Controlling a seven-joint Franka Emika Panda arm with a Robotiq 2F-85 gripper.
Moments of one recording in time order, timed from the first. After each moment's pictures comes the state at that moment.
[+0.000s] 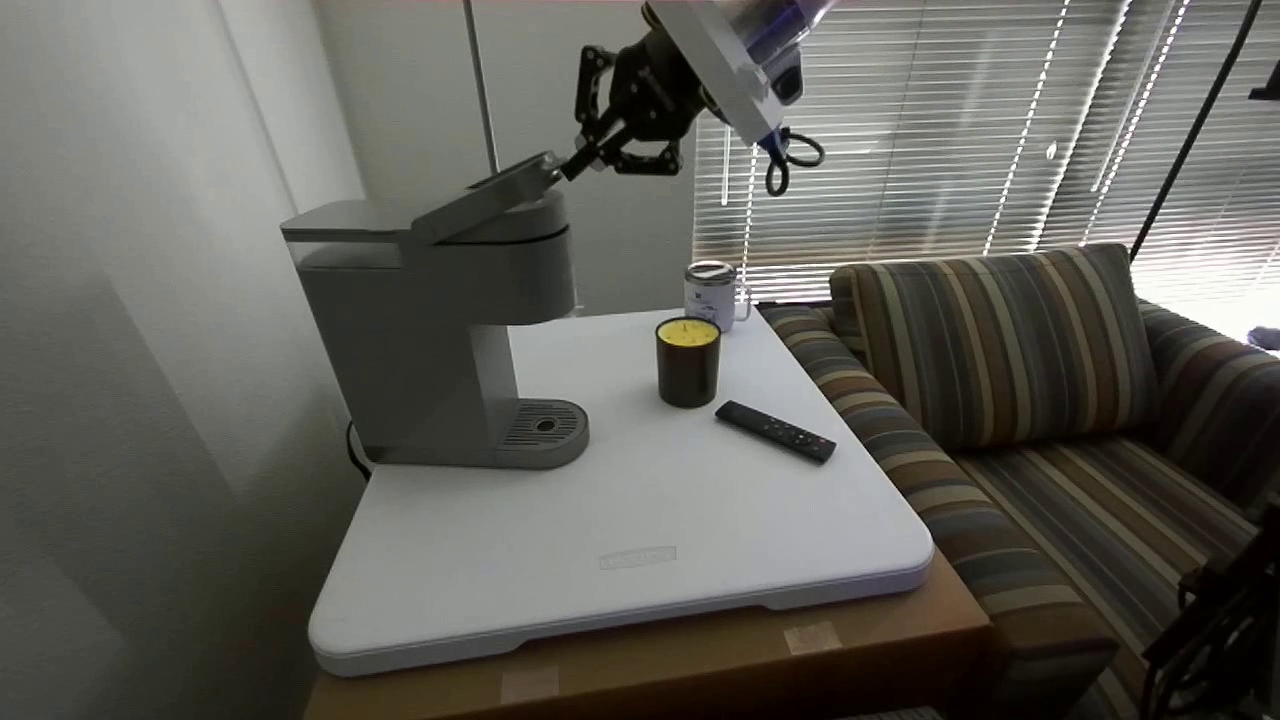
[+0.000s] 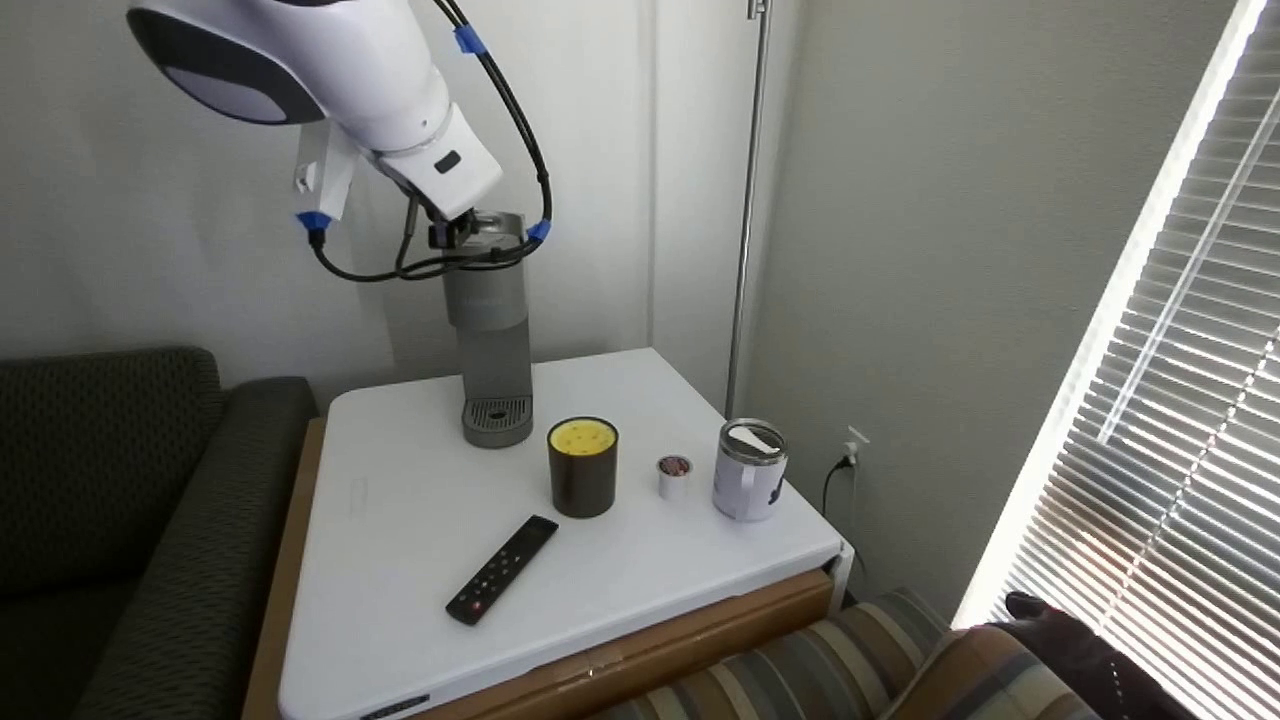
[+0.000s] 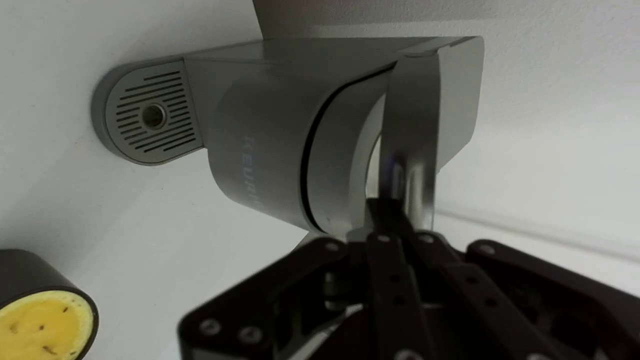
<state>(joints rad) 0.13 0.40 0.12 -1.86 1.46 2.89 -0.18</state>
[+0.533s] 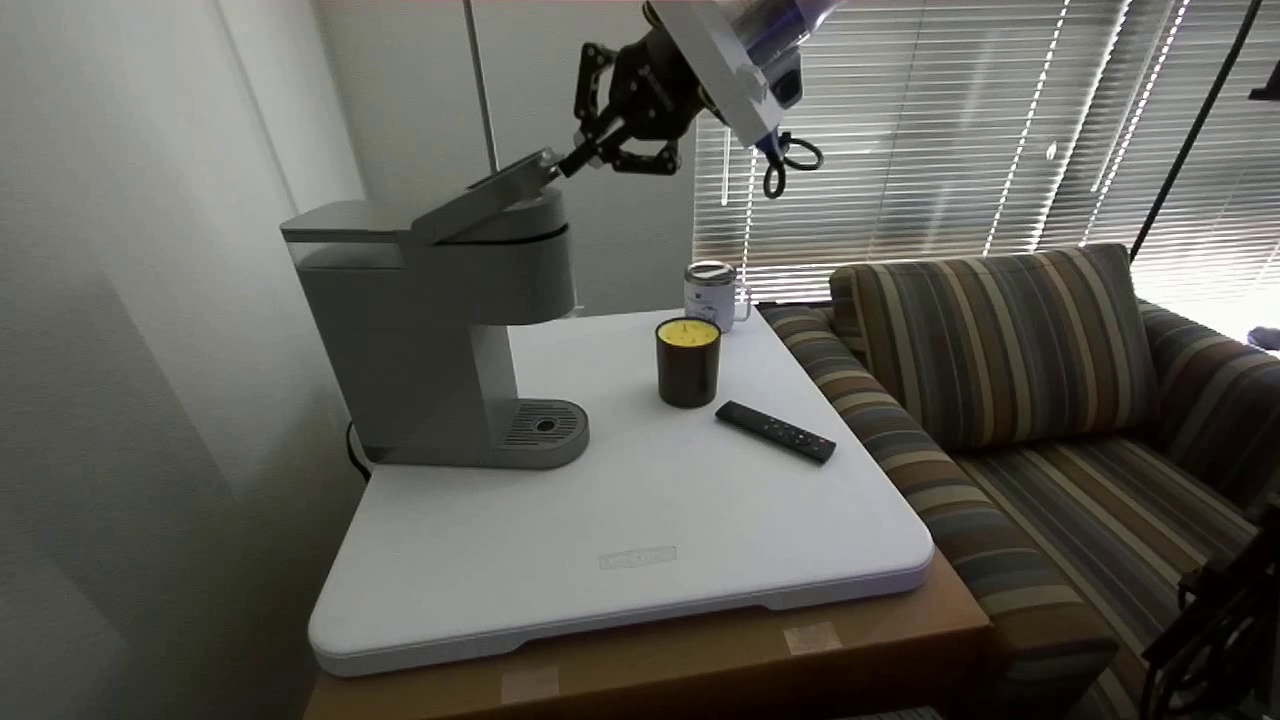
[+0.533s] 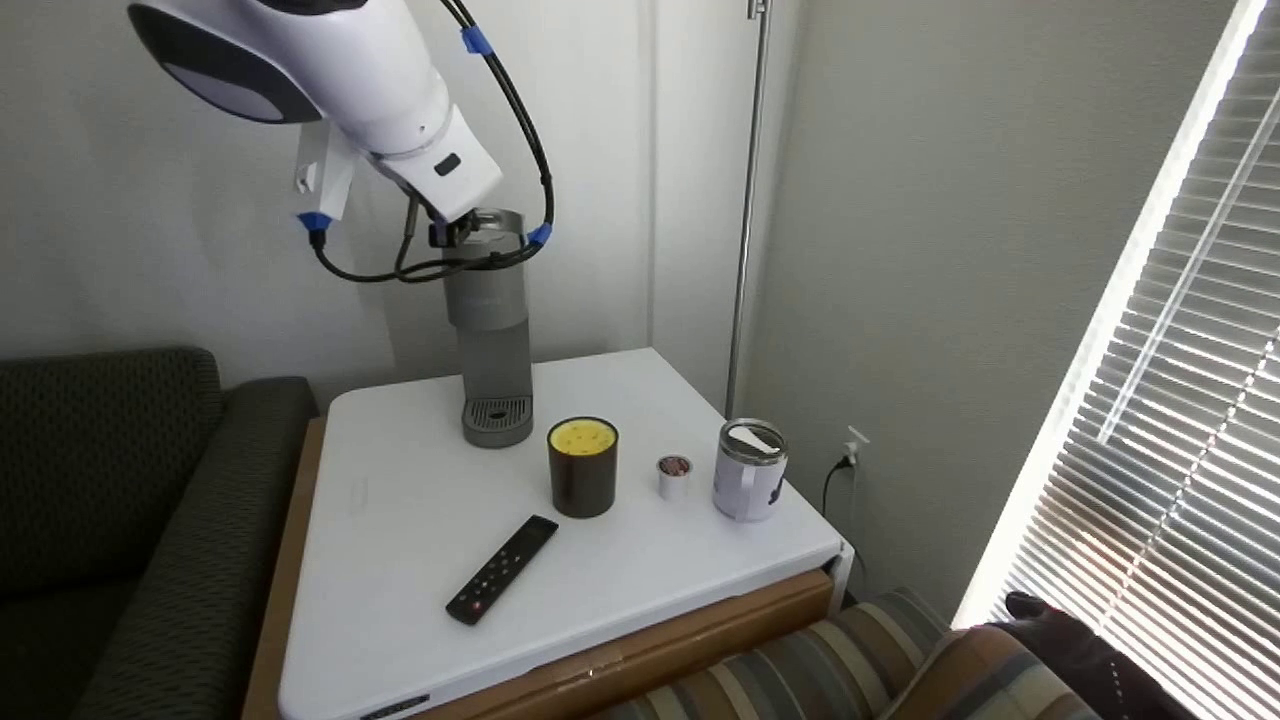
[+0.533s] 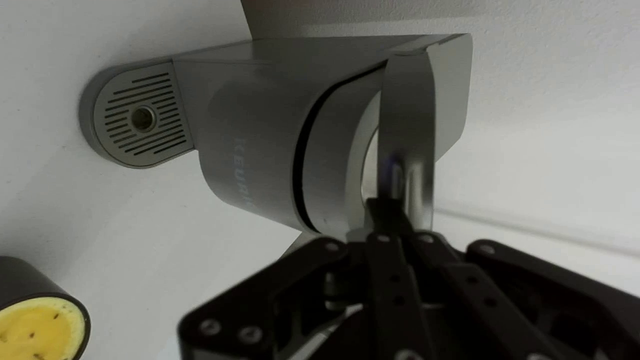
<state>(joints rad) 0.13 0.40 0.12 -1.86 1.53 2.89 -0.24</state>
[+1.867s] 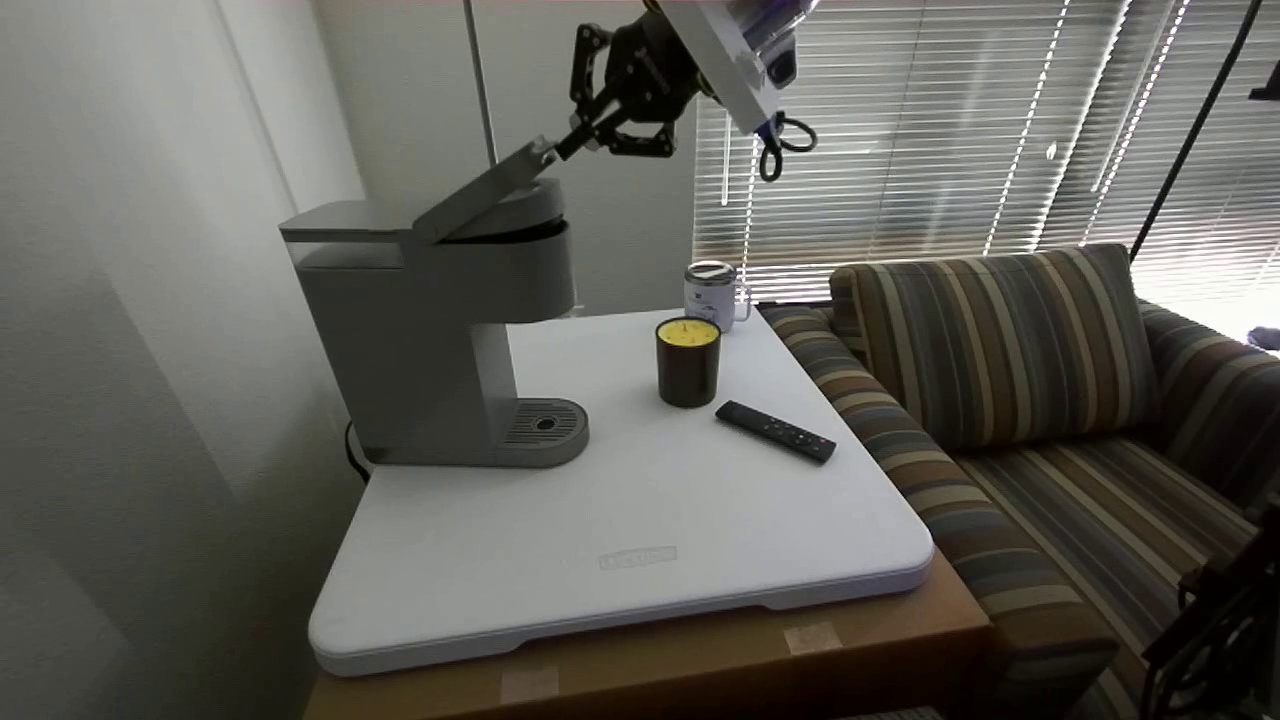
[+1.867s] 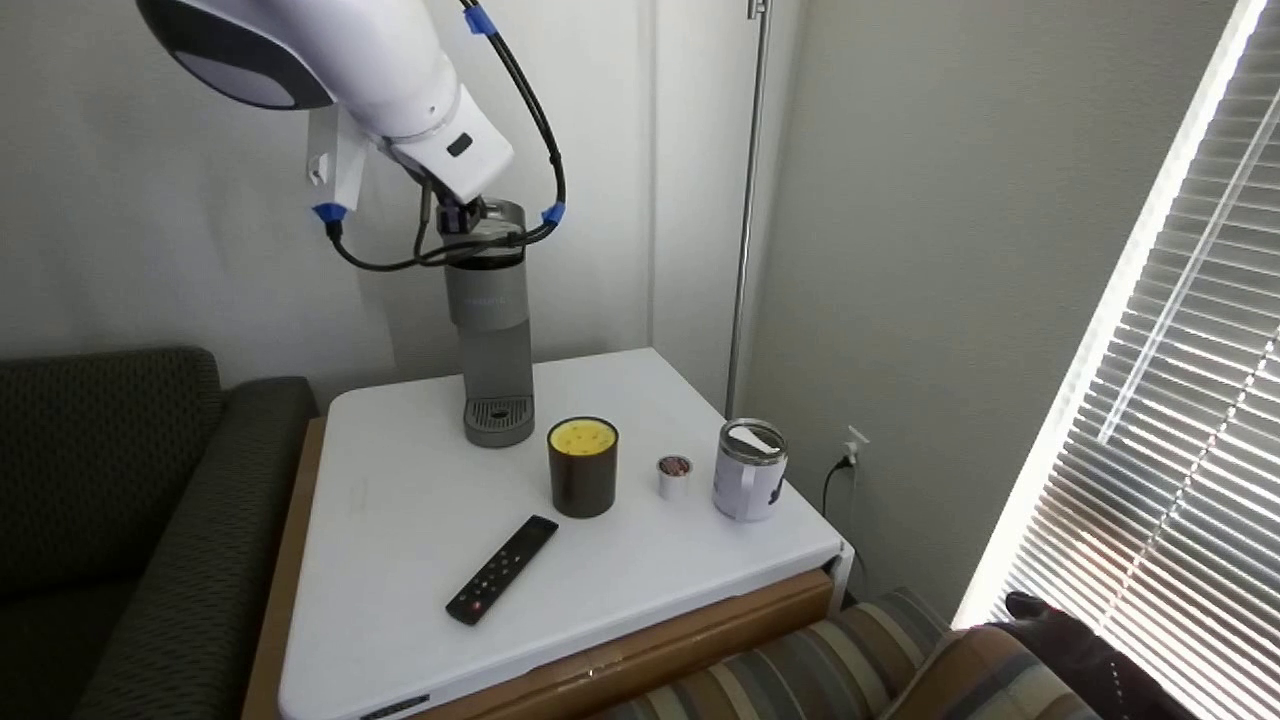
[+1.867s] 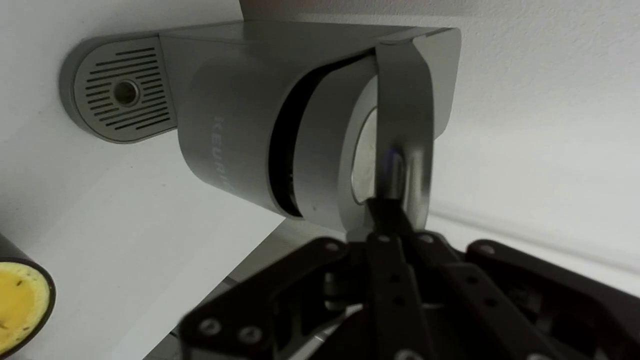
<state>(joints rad) 0.13 0.40 0.11 -1.83 1.48 2.89 -0.26</state>
